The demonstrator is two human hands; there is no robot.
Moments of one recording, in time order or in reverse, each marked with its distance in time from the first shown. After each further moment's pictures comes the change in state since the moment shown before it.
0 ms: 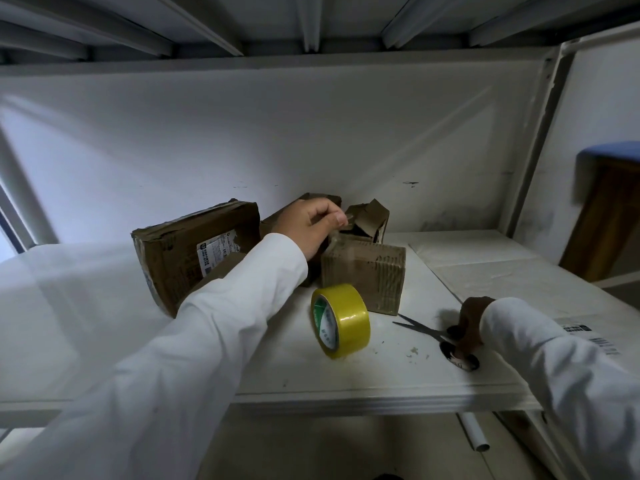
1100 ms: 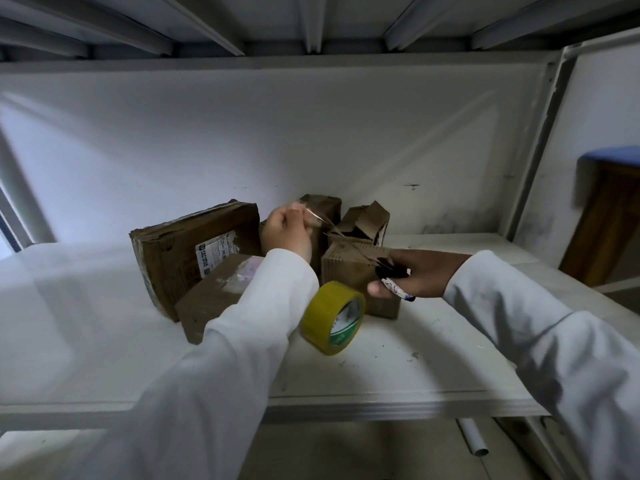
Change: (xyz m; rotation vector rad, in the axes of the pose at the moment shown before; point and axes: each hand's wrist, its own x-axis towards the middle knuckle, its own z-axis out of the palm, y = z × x) left_hand 0.003 -0.009 0.020 -0.574 0.655 -0.441; right_hand -0.047 -0.045 -0.072 0.528 0.264 -0.722
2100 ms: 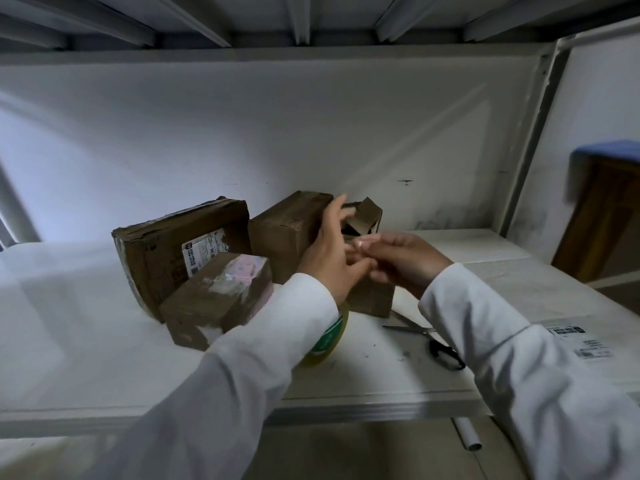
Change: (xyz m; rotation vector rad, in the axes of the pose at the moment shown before) left_hand -0.048 -0.008 0.011 0.577 -0.658 0.315; right_hand 0.013 0.005 0.016 1.105 0.165 0.082
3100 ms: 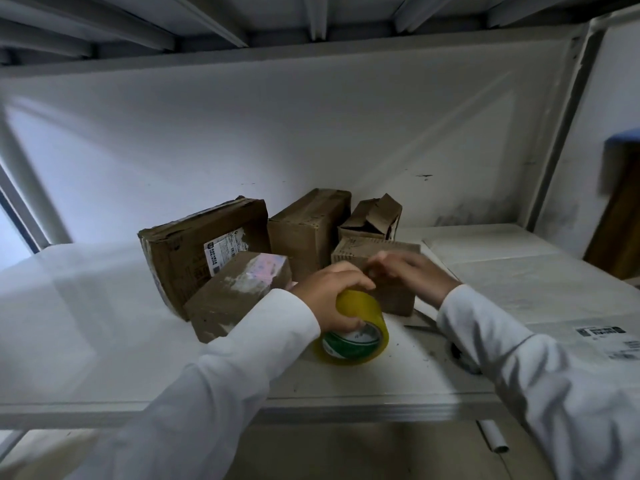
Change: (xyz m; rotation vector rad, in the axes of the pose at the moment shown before) left_hand -0.013 -0.045 -0.035 0.450 -0.568 -0.009; right_hand 0.022 0.039 0.003 -0.383 0.097 -0.141
